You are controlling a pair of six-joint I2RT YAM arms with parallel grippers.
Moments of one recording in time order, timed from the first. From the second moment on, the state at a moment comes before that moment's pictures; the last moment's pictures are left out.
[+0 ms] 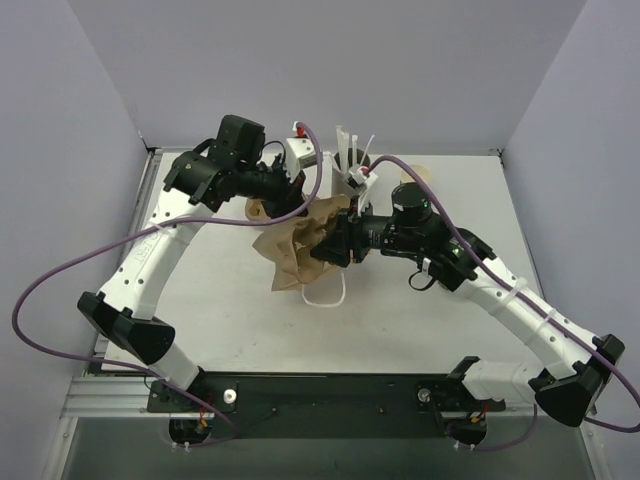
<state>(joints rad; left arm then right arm) -0.53 1.60 1.94 -1.09 0.57 0.32 0.76 1.19 1.22 -0.32 -0.48 0.34</state>
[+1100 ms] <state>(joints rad) -0.66 1.76 2.00 -1.07 0.37 -0.12 0.89 1.37 1.34 -0.74 0.24 0.24</state>
